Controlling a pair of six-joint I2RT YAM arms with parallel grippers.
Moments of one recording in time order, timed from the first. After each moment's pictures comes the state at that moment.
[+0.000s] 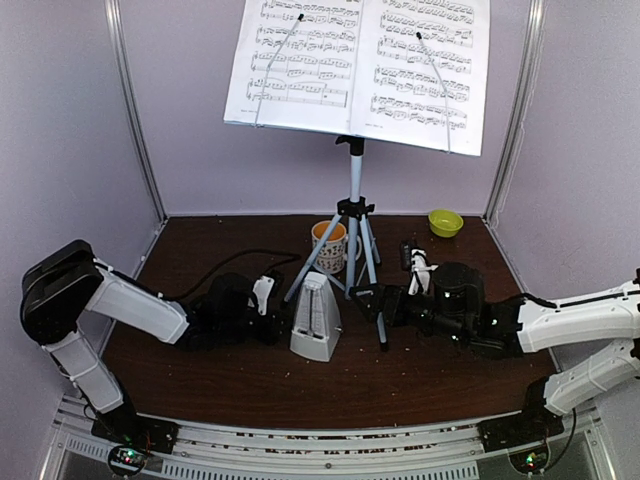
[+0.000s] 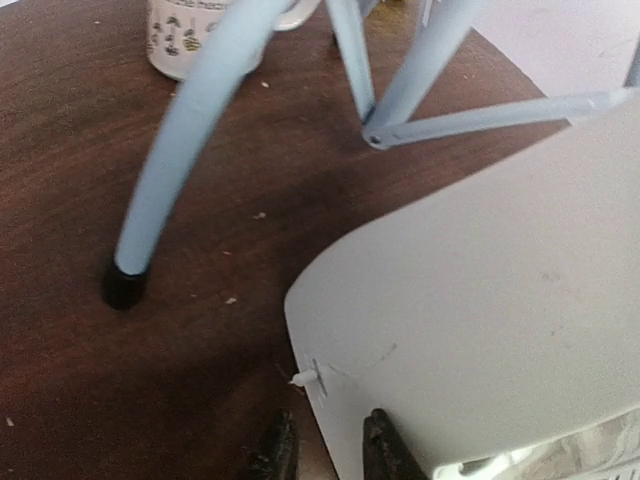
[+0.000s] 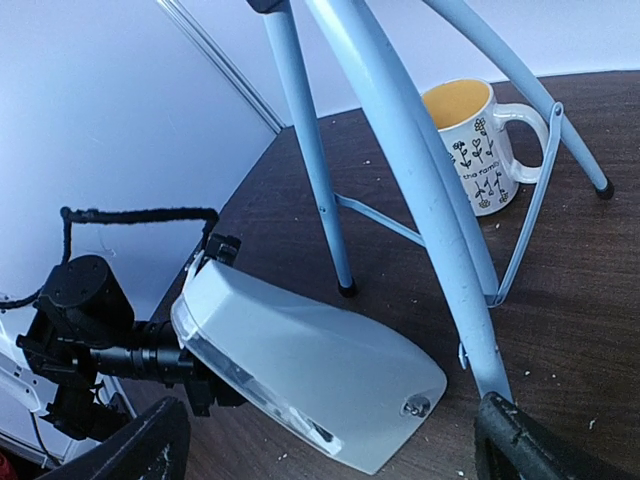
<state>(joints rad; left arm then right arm) -0.84 1.66 0.62 0.47 0.07 -0.38 1.01 1.24 0.60 0.36 0.22 0.69</state>
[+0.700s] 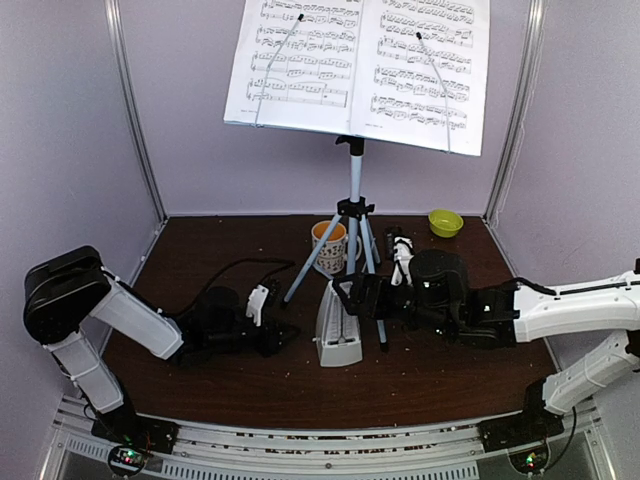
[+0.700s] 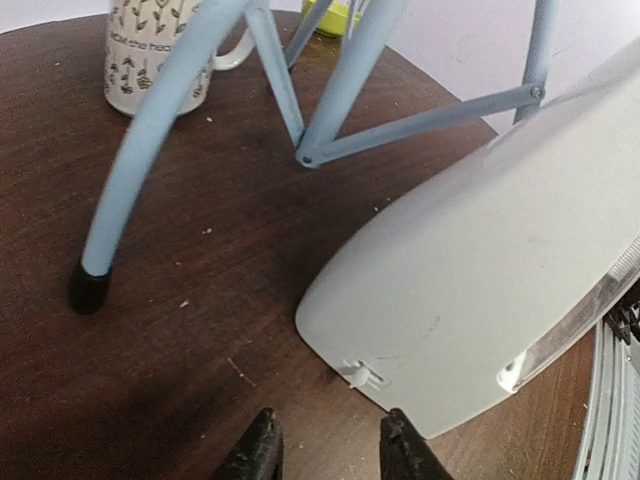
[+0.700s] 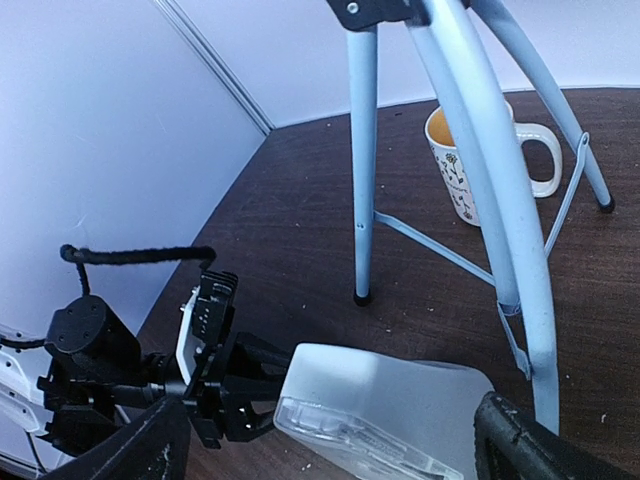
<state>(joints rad) -0.87 1.67 0.47 0.80 0.19 -0.38 1.12 1.30 0.82 0.14 0.37 0.71</state>
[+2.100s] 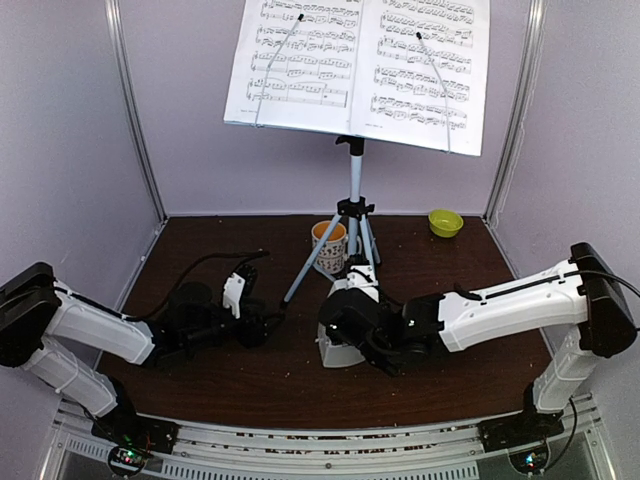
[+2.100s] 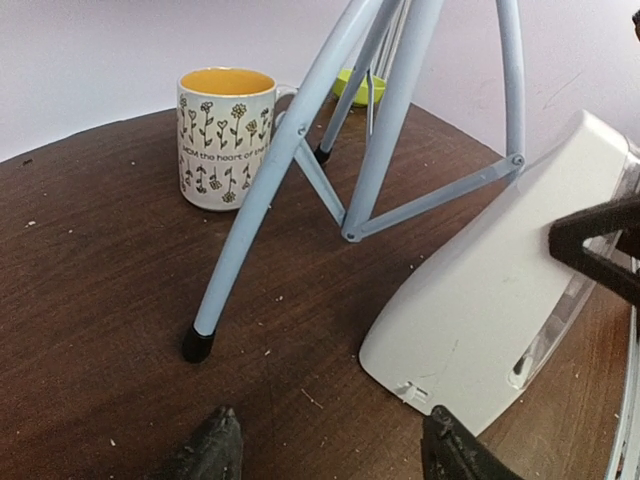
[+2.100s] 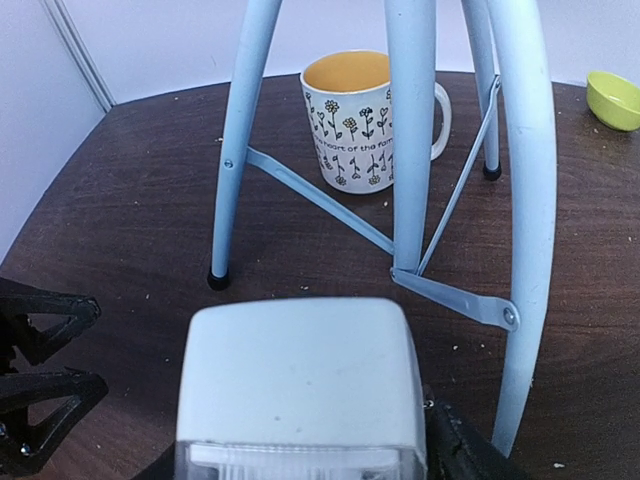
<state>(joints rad) -0.85 1.41 0.38 0.74 0.02 -0.23 1.27 1.70 1.13 -0.23 0.85 0.86</state>
